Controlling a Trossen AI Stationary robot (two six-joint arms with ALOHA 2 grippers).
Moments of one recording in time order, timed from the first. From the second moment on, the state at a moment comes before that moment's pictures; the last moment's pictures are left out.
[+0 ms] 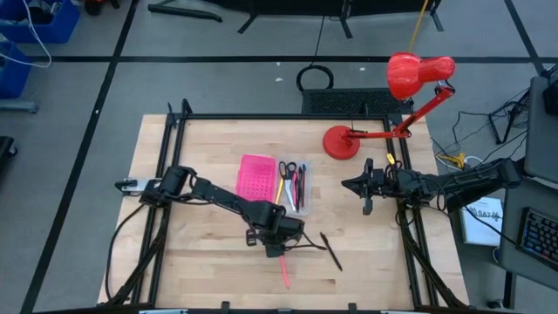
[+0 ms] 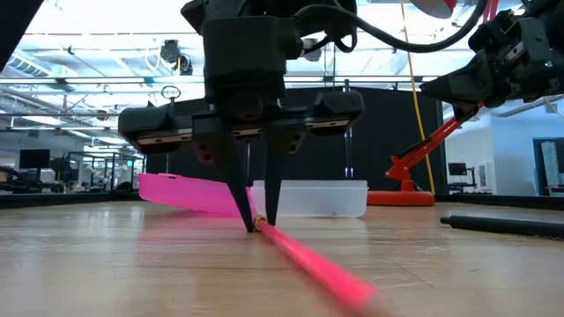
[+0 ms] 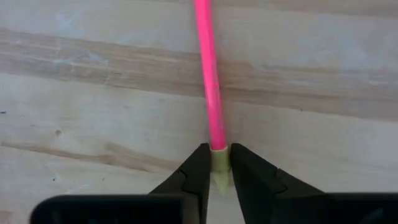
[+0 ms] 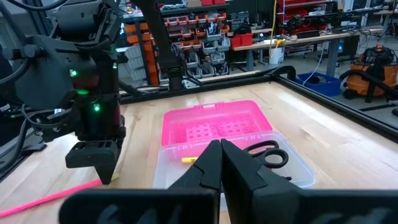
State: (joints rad) left arm -0.27 2.22 1.60 -0.72 0.16 1.18; right arm 0.12 0.44 0.02 0.38 0.26 0.14
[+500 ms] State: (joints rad) left arm -0.27 2.21 1.59 -0.73 0.17 1.16; right arm 0.12 0.44 0.02 0.38 0.26 0.14
